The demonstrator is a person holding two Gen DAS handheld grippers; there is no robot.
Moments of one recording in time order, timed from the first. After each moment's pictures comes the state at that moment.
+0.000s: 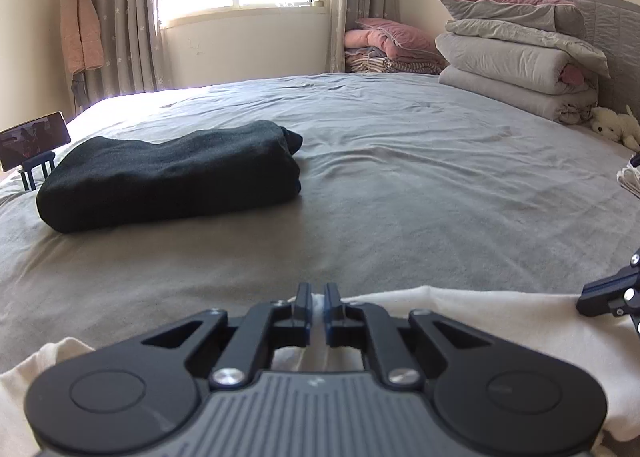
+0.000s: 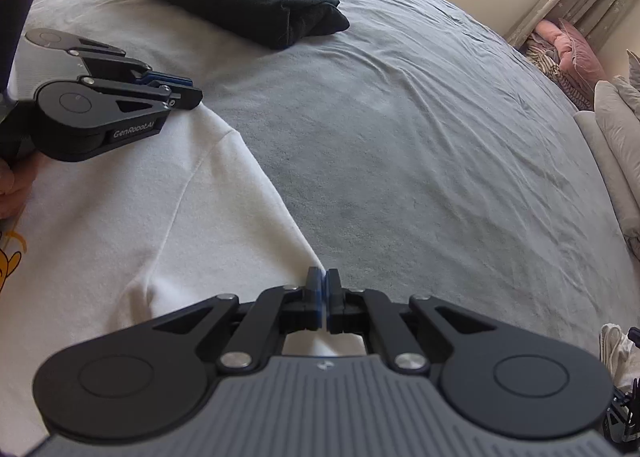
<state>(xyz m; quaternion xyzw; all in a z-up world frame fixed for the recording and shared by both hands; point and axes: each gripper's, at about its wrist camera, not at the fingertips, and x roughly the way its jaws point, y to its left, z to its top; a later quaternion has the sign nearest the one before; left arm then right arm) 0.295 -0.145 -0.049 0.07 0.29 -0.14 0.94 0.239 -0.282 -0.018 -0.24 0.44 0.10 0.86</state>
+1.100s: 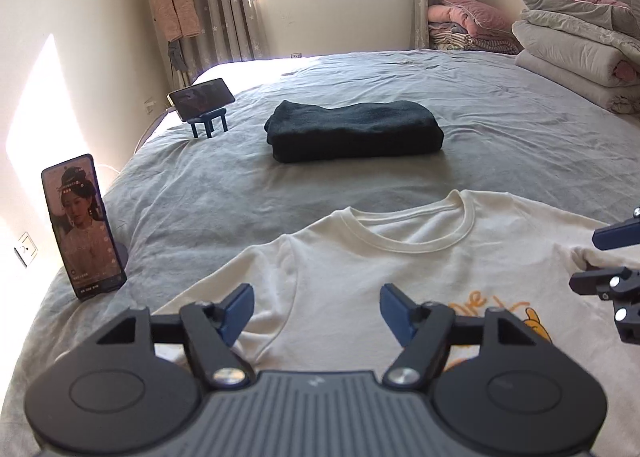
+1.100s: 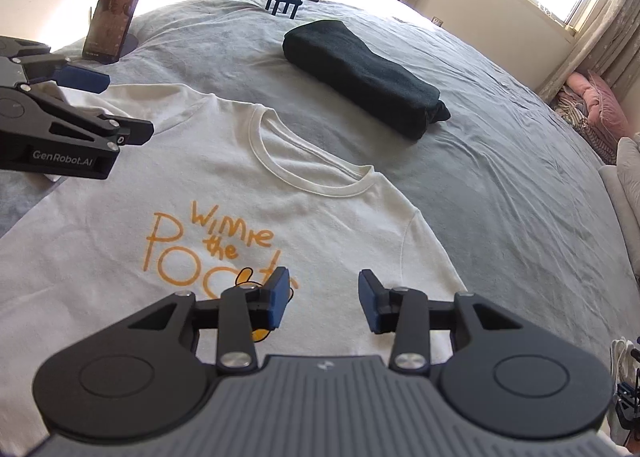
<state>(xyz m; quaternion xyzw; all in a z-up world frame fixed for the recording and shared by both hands) 0.133 0.020 0.046 0.08 0.34 -0.02 0.94 0.122 -0.146 0.053 -0.24 0.39 0.17 0.87</state>
